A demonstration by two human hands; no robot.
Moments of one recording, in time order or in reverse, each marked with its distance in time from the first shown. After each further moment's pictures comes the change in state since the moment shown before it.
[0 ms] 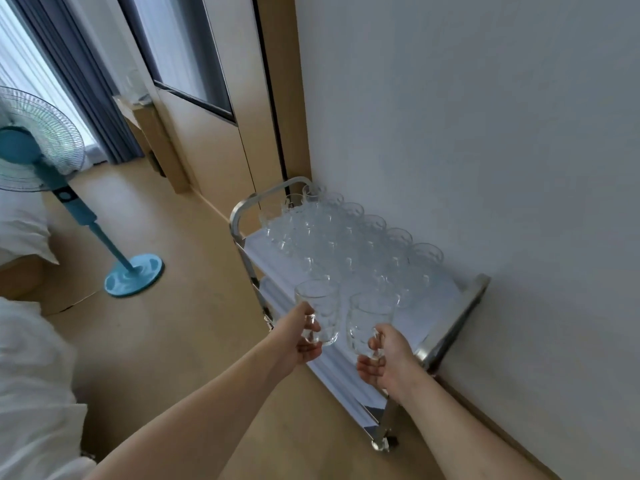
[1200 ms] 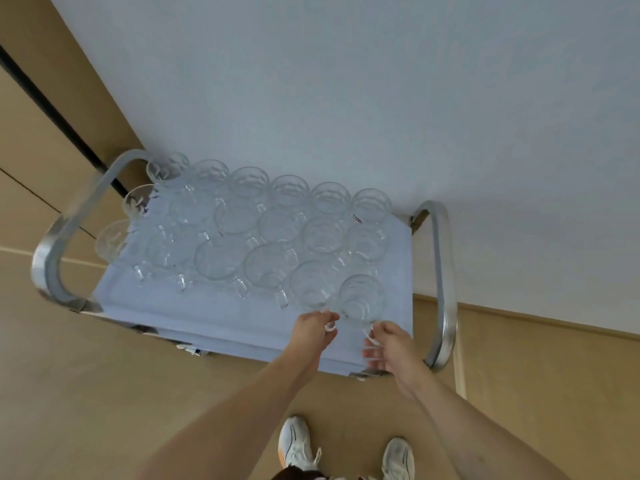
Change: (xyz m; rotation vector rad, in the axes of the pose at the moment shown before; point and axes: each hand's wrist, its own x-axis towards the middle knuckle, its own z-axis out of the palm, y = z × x) left_hand 0.216 0.027 0.050 0.296 -0.511 -0.149; right_hand 0.117 0.015 0.058 0.152 0.486 -0.090
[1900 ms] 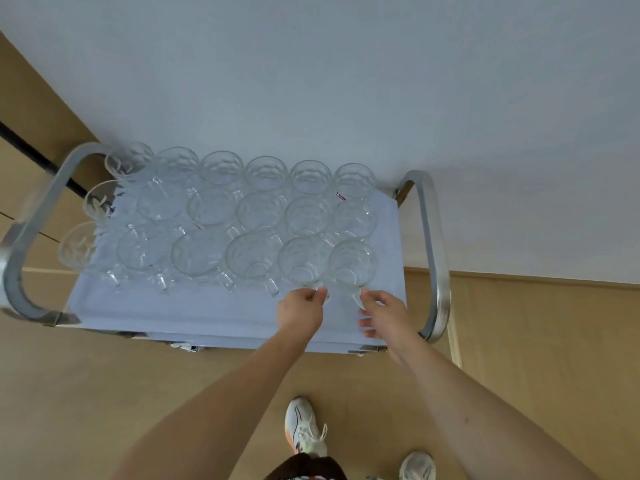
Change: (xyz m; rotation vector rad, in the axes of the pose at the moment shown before) left_hand 0.005 0.017 0.001 0.881 0.161 0.222; right_hand 0.019 -0.003 0.009 -0.012 0.123 -0.038
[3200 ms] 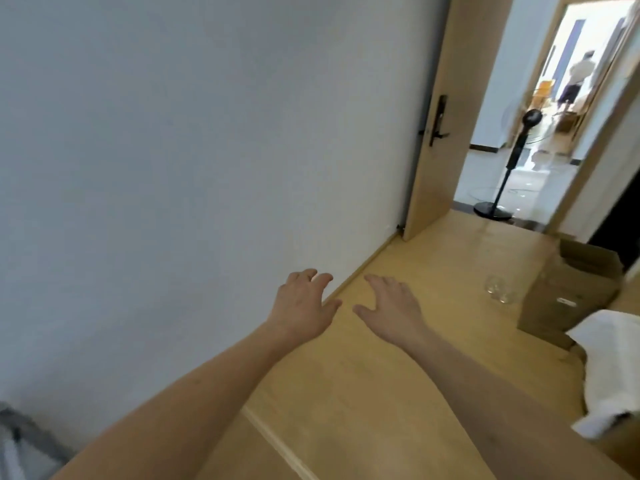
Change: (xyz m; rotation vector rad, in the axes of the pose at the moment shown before) left_hand -0.414 0.309 0.437 0.821 -0.314 1.630; right_hand -0.251 0.144 -0.607 -0.533 0.982 -0.161
